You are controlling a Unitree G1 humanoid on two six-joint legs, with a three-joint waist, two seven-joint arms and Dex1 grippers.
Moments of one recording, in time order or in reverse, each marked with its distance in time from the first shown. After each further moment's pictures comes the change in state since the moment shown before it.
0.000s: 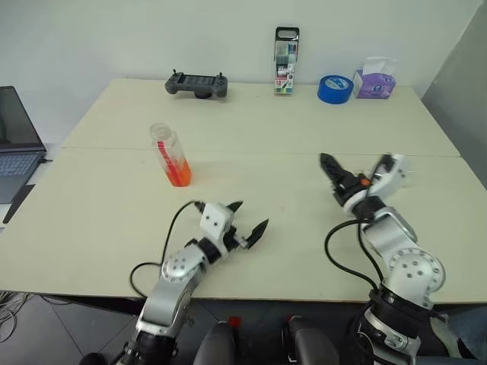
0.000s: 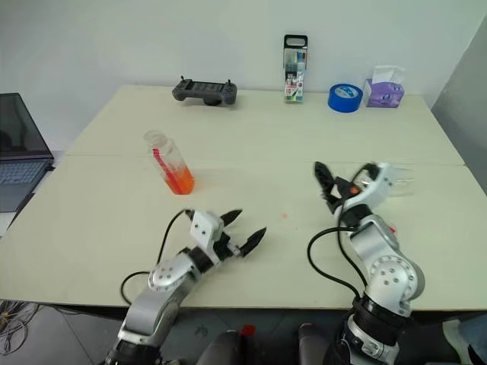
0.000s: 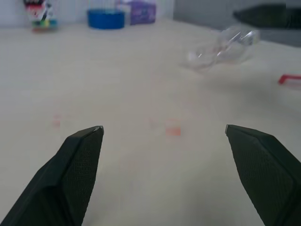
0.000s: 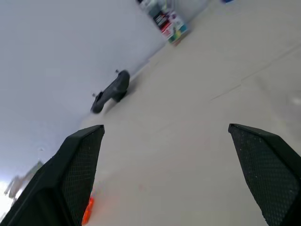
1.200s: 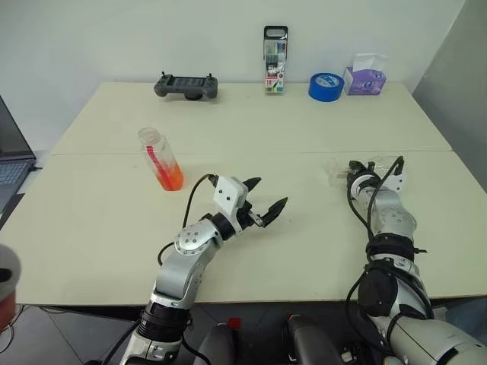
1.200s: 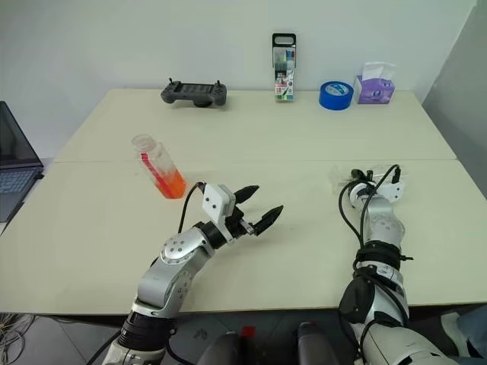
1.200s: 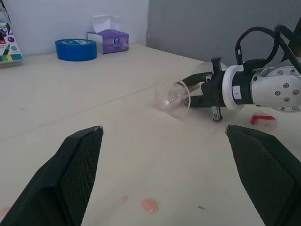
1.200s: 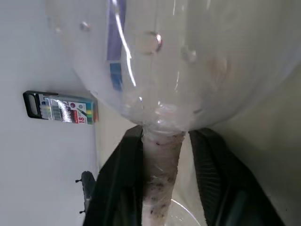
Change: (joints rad) left arm -0.107 -0.052 0.020 0.024 -0.025 0.081 0.008; right arm -0.417 -0.239 -0.133 1.117 0.204 -0.610 -0.065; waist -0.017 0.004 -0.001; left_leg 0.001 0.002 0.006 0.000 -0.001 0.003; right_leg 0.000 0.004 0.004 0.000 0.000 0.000
